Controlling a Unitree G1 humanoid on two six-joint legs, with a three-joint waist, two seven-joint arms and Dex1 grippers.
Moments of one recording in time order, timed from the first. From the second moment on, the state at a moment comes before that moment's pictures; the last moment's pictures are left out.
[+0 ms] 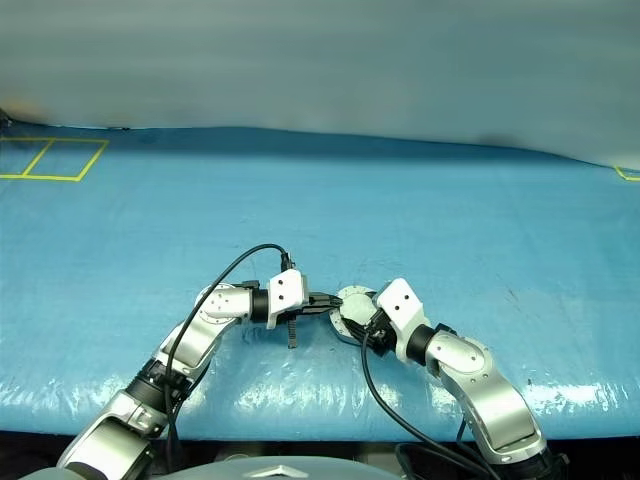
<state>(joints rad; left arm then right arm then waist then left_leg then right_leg) -0.33 0.37 -0.40 0.13 -0.04 -0.03 -0.97 0.12 -0.49 0.19 -0.47 0.24 0.55 0.55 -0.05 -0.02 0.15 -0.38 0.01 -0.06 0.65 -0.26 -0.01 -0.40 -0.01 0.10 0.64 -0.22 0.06</state>
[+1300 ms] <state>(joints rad) -0.32 0.36 -0.41 0.19 0.02 -0.14 -0.96 0.24 -0.29 -0.26 -0.40 0.81 0.79 0.44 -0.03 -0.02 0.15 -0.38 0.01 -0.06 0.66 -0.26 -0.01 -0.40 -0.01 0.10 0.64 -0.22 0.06</state>
